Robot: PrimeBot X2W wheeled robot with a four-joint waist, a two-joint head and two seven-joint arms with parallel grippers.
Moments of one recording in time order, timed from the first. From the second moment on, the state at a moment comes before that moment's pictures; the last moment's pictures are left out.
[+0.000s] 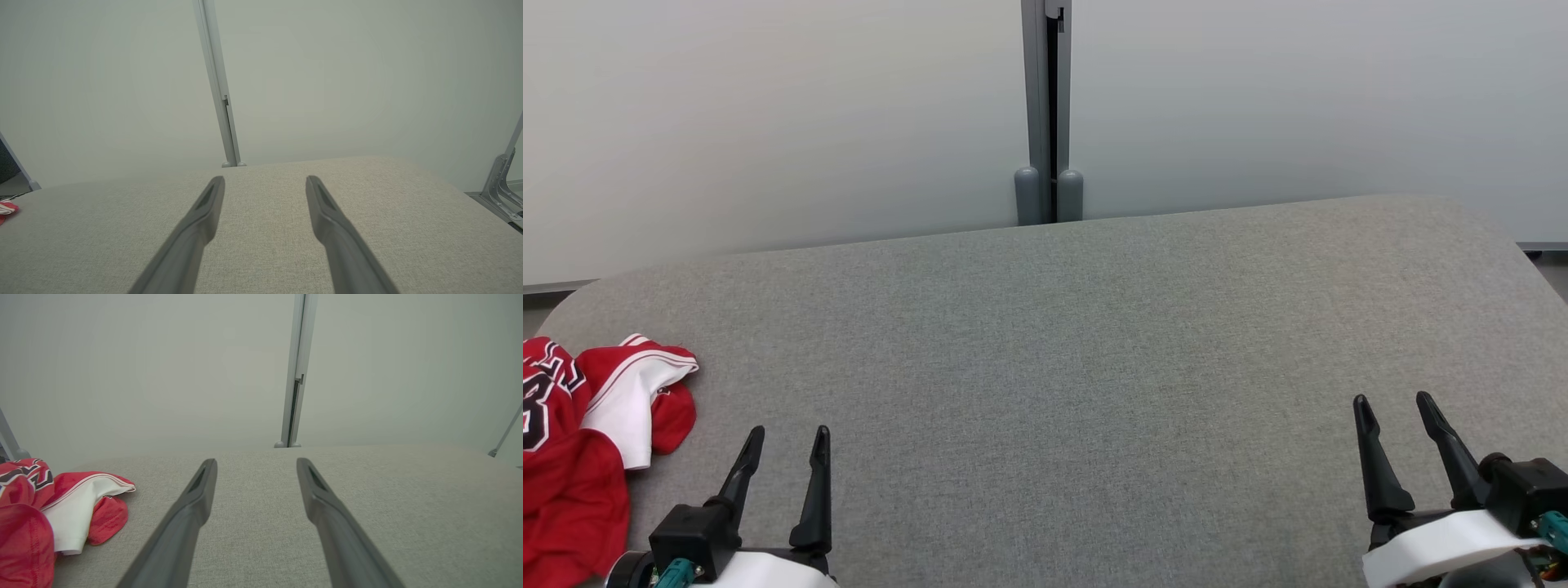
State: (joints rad) left arm 0.04 0.12 -0.05 0.20 -0.24 -0.05 -0.23; right arm 0.00 -0.15 0.06 0.18 0.27 0.13 -0.12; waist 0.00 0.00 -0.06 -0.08
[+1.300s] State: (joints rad) left arm -0.02 0.13 0.02 0.29 -0.16 -0.08 -0.26; right arm 0.02 -0.15 0.12 0.10 0.18 0.13 -0.11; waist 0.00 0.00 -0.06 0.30
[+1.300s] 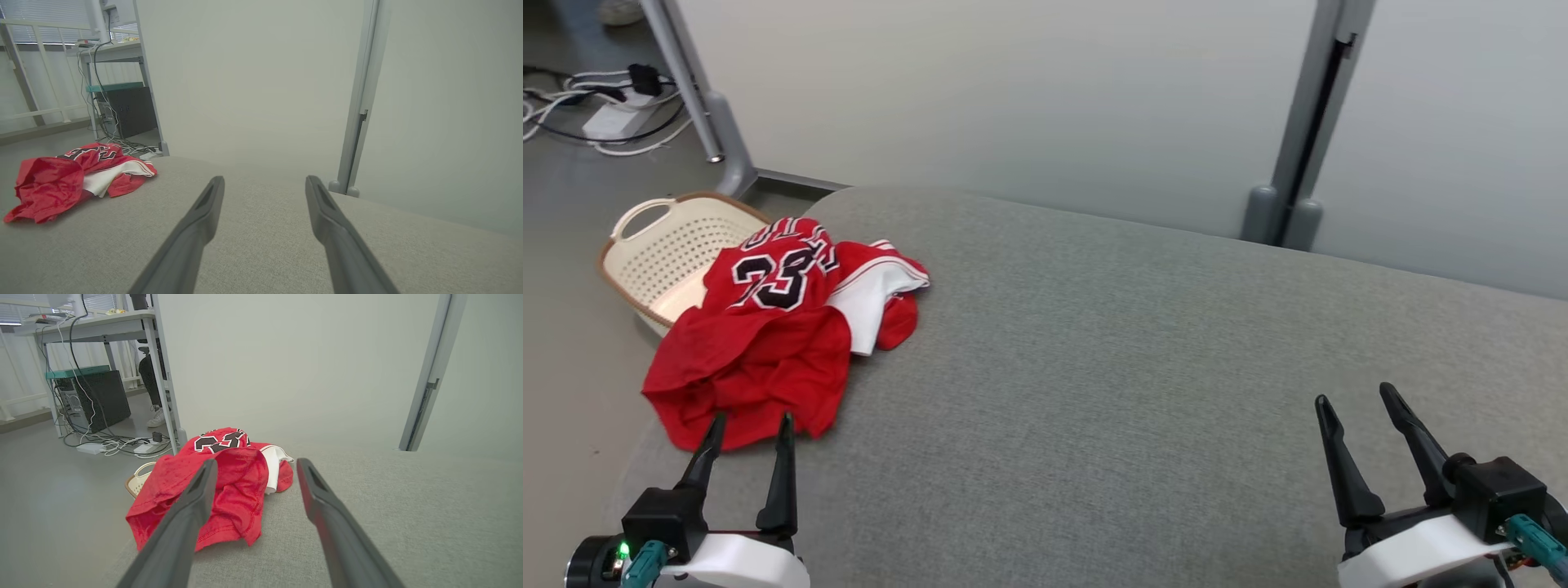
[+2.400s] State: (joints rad) left arm -0.40 0.08 0.06 0.55 -0.22 -0.08 -0.26; right arm -0.11 -0.24 0.09 -0.09 0.18 0.13 -0.03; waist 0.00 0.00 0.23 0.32
